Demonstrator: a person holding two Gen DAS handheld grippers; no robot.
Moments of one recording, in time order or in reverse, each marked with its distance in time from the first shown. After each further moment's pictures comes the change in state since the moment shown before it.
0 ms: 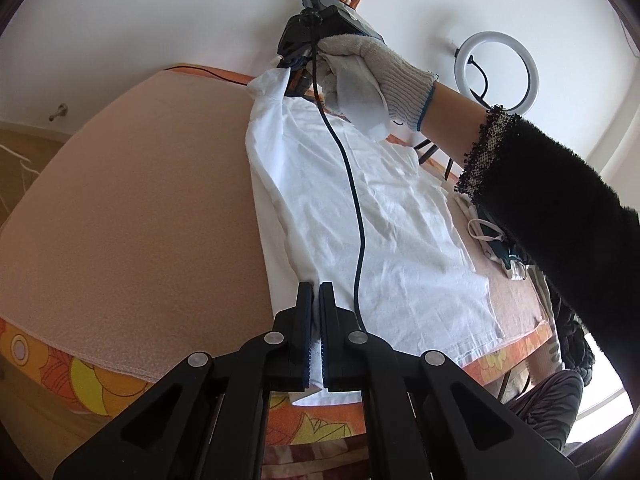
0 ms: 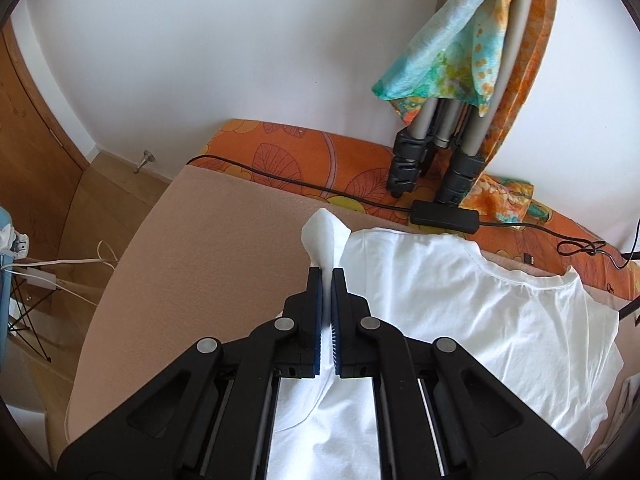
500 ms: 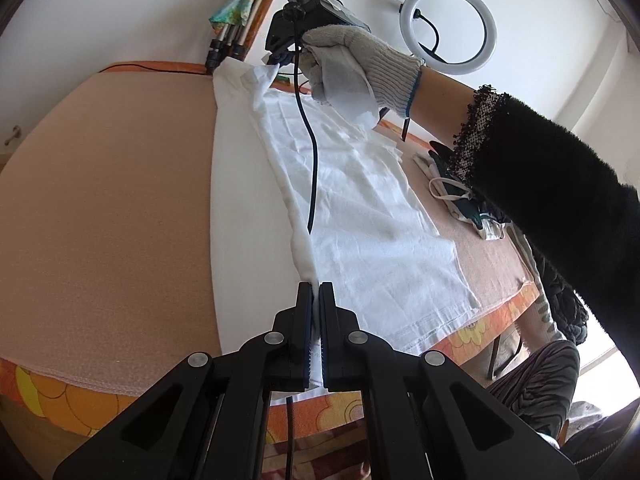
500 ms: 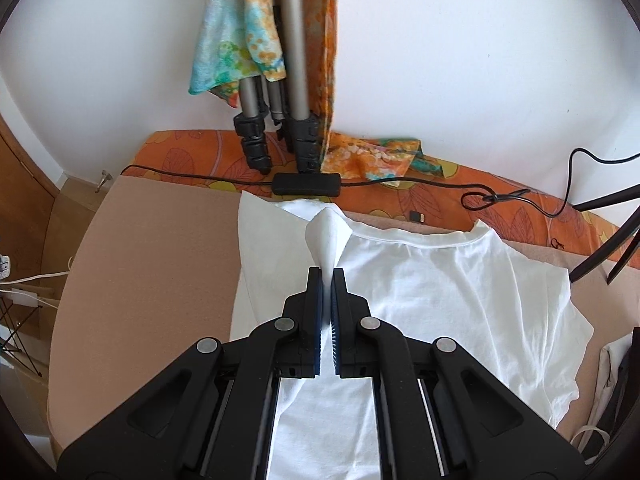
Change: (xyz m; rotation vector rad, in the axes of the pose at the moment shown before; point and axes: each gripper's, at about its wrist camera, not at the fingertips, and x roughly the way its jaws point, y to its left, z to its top) left arm 0.030 -0.050 -0.008 0.120 0.096 -0.090; right arm -0.023 -0.109 -0.034 0.129 0.010 -0.090
